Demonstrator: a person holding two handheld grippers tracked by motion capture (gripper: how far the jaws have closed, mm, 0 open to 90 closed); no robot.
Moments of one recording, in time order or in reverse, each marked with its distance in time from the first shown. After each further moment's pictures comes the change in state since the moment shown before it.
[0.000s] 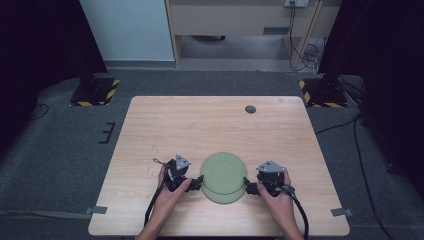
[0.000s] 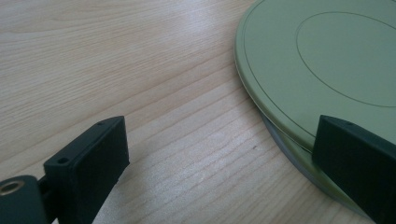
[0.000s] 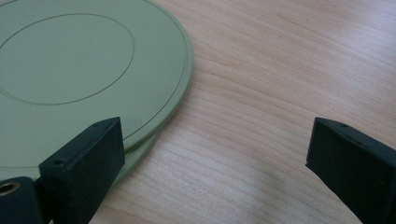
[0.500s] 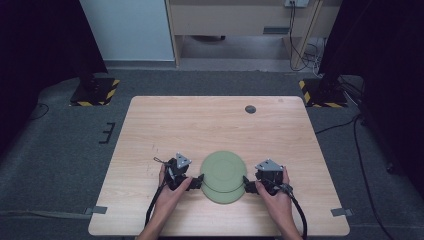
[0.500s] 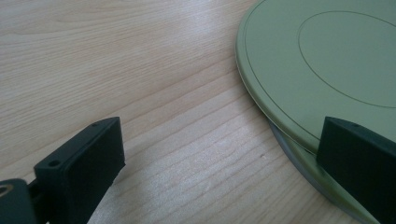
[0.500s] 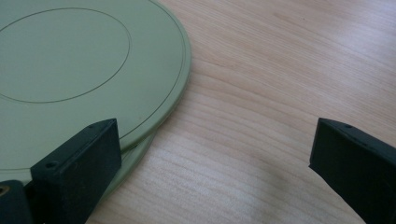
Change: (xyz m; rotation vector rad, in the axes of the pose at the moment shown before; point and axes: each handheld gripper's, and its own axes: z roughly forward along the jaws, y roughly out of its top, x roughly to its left) left arm 0.002 0.003 0.004 0.001 0.014 -0.009; right arm 0.000 0.002 0.008 0.005 -0.030 0.003
